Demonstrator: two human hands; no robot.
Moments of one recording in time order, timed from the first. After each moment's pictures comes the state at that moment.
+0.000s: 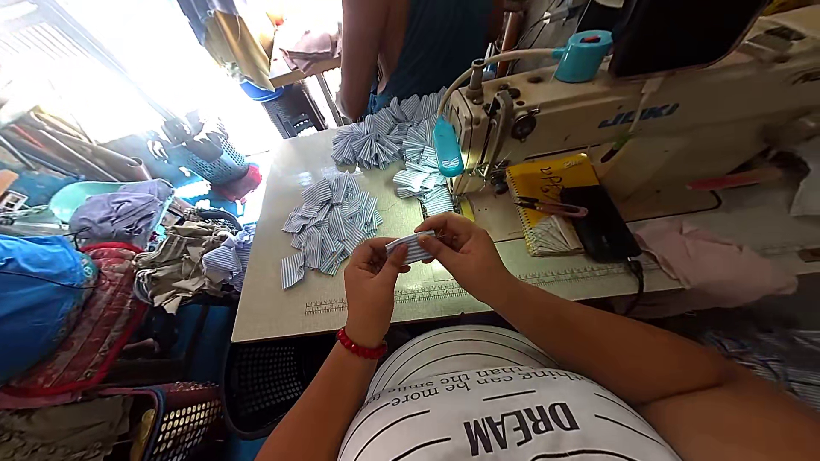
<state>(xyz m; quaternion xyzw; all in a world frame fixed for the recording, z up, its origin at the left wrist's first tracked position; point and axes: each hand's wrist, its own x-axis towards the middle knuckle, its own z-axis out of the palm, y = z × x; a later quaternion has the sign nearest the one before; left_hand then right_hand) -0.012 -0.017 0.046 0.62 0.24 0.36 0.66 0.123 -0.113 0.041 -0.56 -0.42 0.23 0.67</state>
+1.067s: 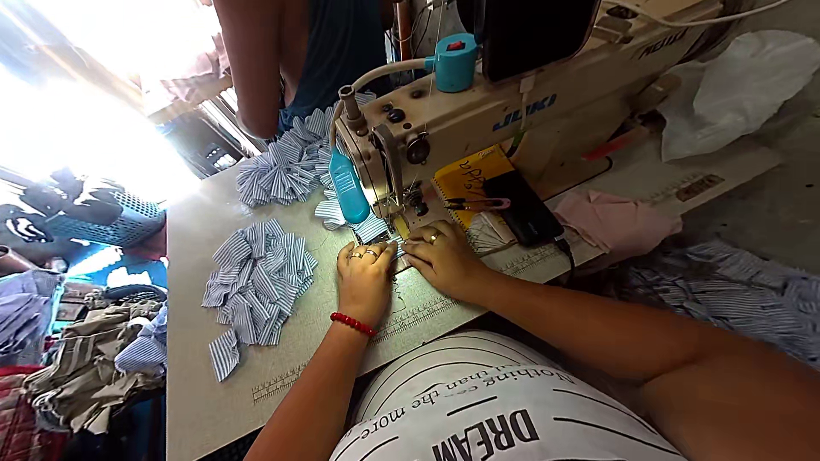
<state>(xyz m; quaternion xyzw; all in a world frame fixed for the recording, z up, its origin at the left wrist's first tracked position) 0.089 0.016 -0.032 0.98 0.06 0.16 0.07 0.199 -0.148 -0.024 -0.83 -0.49 0.01 0.26</state>
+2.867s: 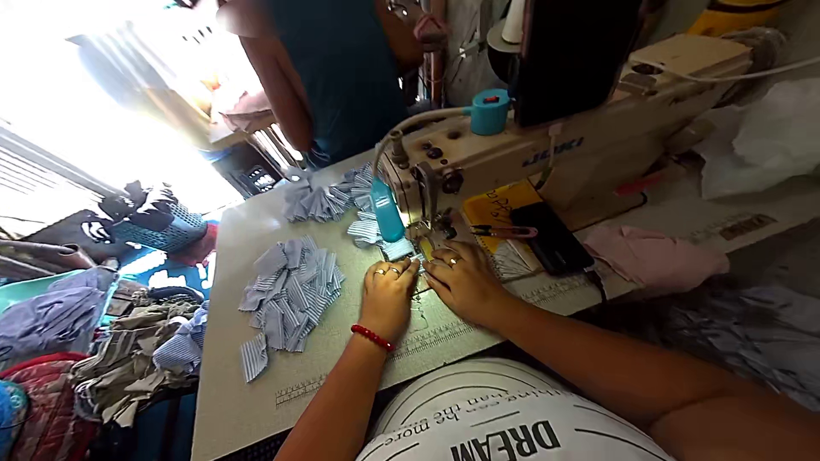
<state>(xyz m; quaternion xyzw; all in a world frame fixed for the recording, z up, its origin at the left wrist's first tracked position) 0.087 0.019 -0.025 0.98 0.05 0.15 0.10 0.193 -0.143 -0.023 -0.85 -0.49 0.02 0.20</state>
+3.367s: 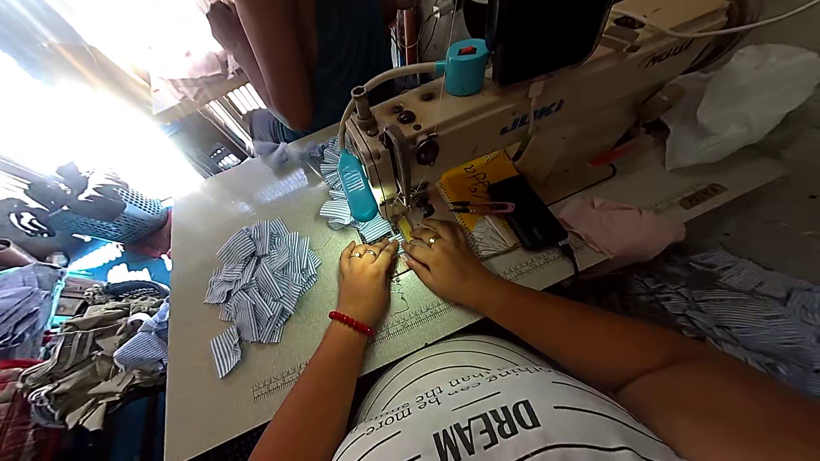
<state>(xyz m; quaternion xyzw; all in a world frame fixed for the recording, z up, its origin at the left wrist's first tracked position) 0.086 0.024 -0.035 0.98 0.05 0.16 0.09 0.195 -0.143 -0.032 -0.84 -0.50 -0.03 0.22</state>
